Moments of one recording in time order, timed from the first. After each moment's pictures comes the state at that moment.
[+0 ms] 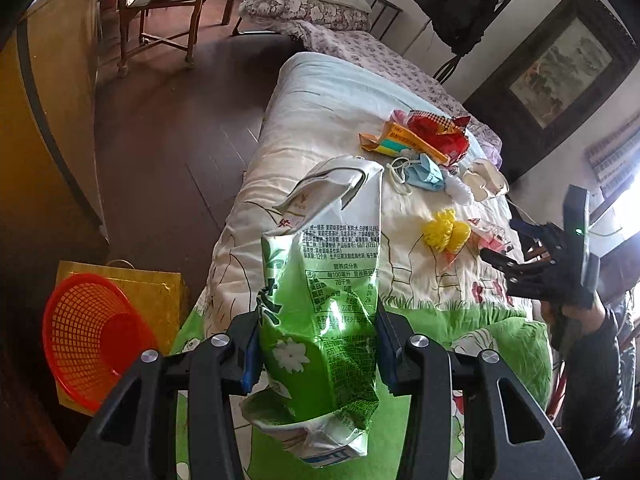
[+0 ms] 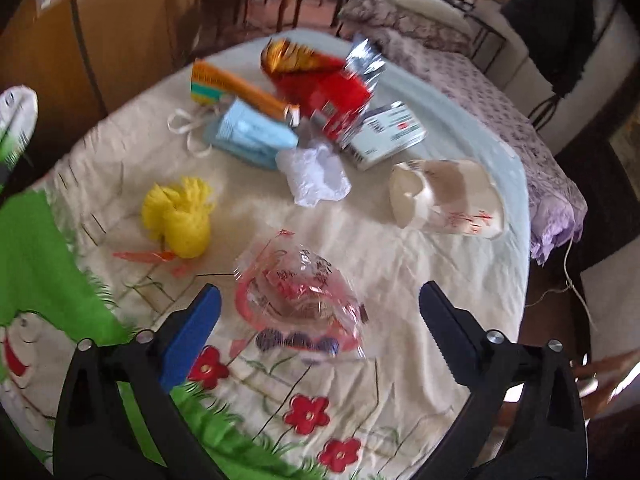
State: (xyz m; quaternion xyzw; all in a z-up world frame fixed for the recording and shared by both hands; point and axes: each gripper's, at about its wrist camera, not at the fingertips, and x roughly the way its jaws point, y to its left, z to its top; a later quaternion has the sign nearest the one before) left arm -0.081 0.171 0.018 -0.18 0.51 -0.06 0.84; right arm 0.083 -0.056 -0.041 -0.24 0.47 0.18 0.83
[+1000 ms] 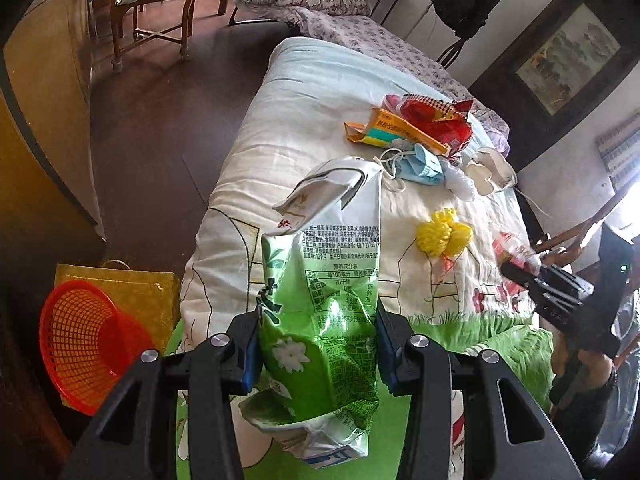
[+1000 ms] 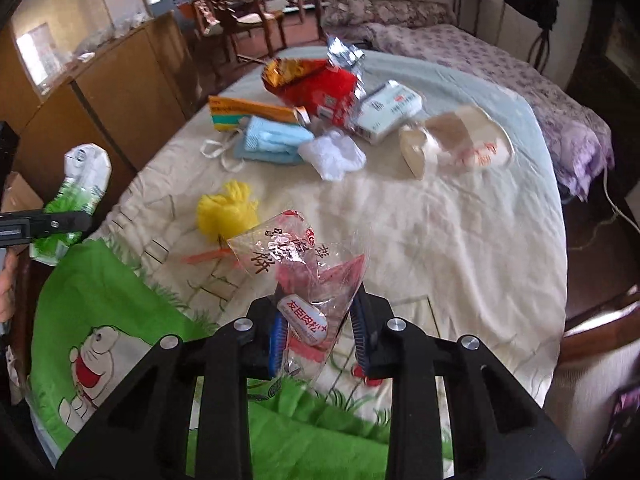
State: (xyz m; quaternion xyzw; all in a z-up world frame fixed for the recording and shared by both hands) left arm -0.053 0.139 0.013 -0.16 0.53 -0.05 0.83; right arm 0.045 -0.091 -0.030 -0.05 0.47 0.19 0.86
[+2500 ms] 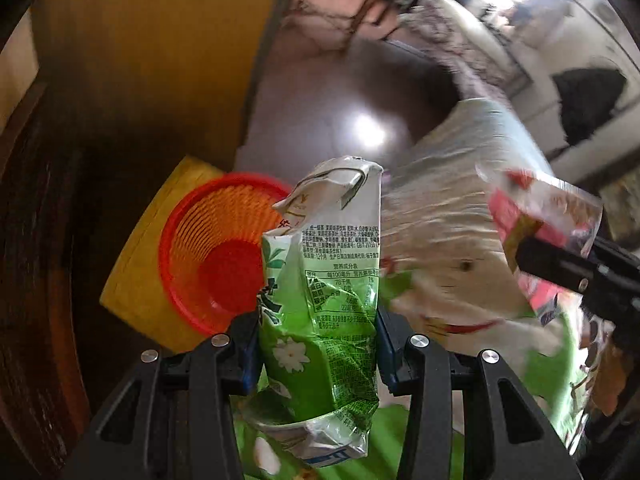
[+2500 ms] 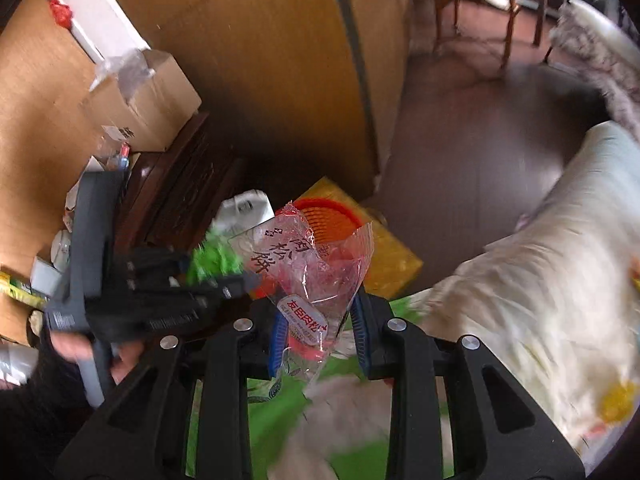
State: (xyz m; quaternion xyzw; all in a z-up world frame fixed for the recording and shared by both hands) left arm -0.216 0.367 -0.052 -0.31 0.51 0.14 0.79; right arm -0.038 0.318 -0.012 -0.16 0.52 0.48 0.69
